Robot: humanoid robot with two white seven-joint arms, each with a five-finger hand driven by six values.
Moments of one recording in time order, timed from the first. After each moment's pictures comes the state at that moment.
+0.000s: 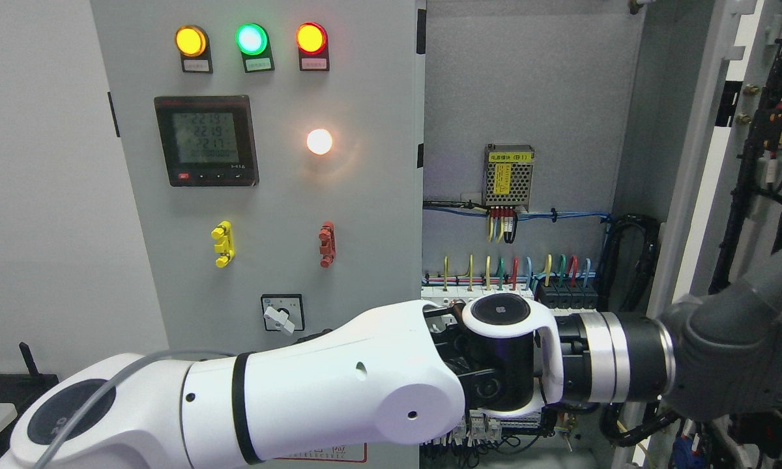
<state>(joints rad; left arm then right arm) -1.71 0.00 -1.40 -1.39 1.71 -0.01 -0.29 0.06 0.12 0.15 -0.04 -0.09 0.01 -0.01</state>
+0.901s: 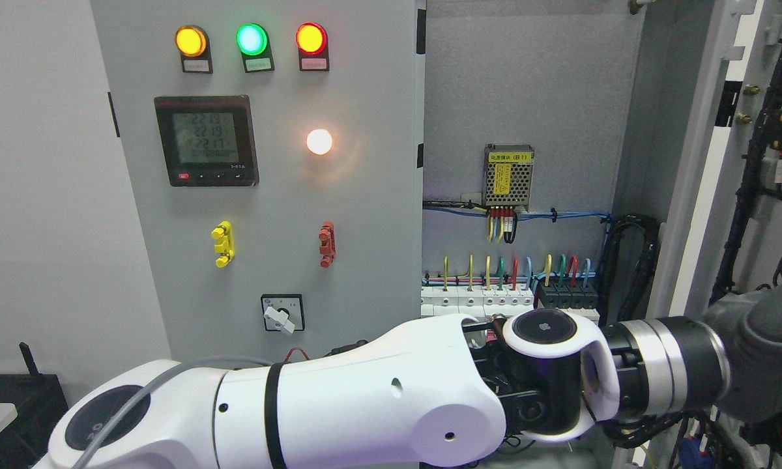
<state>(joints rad) -1.70 -0.06 -1.38 -1.40 1.71 -0.02 -0.09 0.06 0.12 0.15 -0.04 -0.09 0.01 -0.01</state>
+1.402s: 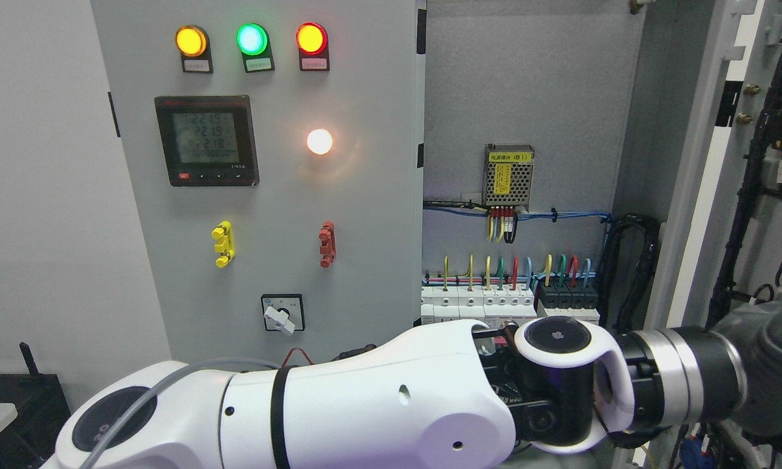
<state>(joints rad) -1.70 -0.07 -1.38 -1.42 1.71 -0.02 -0.09 0.06 0.12 0.15 -0.04 -0.09 0.01 -0.01</state>
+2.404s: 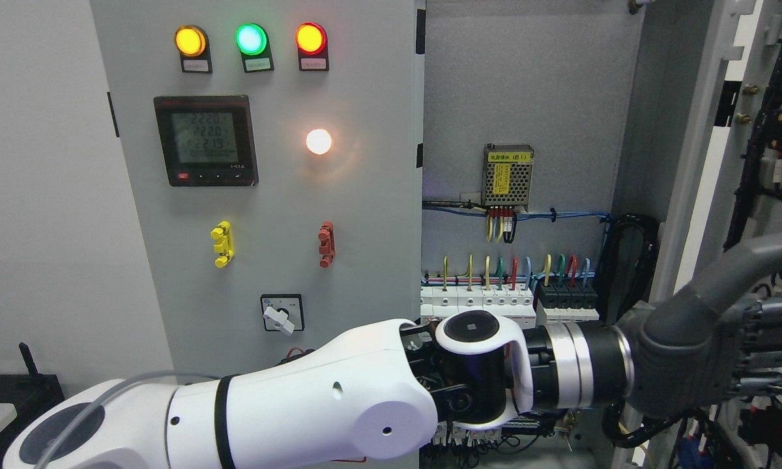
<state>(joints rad) -1.60 0.12 -1.37 -1.45 1.65 -0.01 -0.30 0.06 0.12 0.15 -0.04 -0.09 0.01 -0.01</state>
